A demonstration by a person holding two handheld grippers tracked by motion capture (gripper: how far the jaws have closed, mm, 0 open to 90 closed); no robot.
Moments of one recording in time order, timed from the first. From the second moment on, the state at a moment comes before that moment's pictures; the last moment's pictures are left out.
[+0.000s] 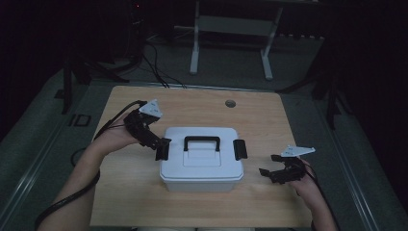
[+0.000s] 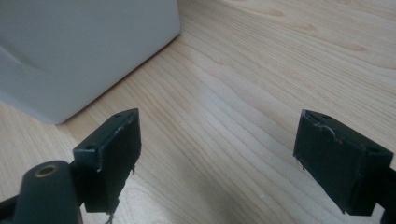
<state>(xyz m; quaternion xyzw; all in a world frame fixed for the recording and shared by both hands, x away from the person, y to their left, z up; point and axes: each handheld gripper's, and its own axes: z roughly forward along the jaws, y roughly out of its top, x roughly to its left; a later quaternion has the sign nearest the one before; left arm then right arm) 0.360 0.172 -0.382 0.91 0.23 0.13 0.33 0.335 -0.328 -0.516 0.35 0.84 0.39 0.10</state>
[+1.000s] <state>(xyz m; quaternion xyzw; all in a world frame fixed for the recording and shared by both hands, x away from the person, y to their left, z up) 0.324 0.264 -0.475 0.84 0.35 0.15 0.39 0.333 -0.329 -0.527 0.37 0.83 0.40 0.11</state>
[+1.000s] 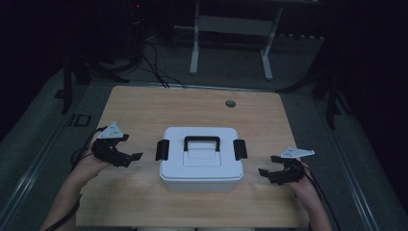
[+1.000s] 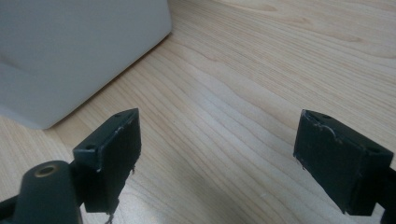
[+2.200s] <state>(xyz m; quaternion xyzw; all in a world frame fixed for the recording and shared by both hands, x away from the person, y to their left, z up) 0.259 0.285 -0.559 0.74 0.47 0.28 0.40 0.306 -0.337 -0.550 0.45 0.76 0.41 0.21</state>
